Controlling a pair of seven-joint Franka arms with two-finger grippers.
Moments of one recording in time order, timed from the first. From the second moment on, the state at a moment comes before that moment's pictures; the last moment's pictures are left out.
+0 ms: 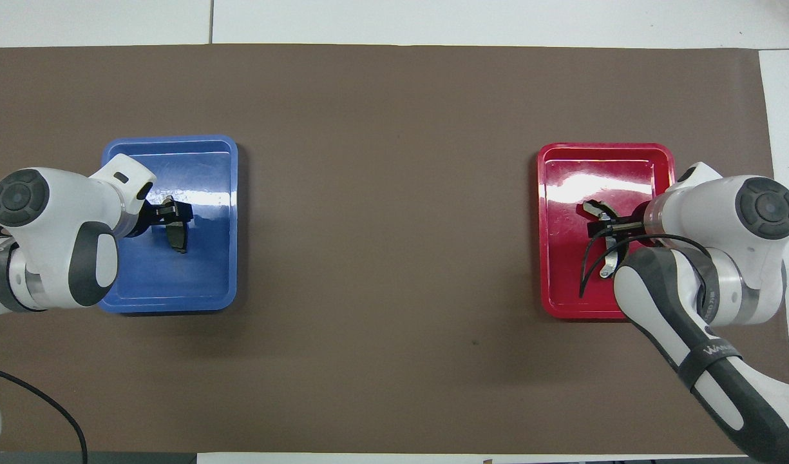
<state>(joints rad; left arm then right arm) -0.08 0.19 0.03 -2.21 0.00 2.48 -0.16 0.01 0.08 -0.02 -2.29 -0.03 2.43 -0.05</state>
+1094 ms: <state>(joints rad) -0.38 0.13 0.02 -2.08 0.00 2.31 -0.45 0.01 0.13 -0.02 -2.30 -0.02 2.46 -0.16</state>
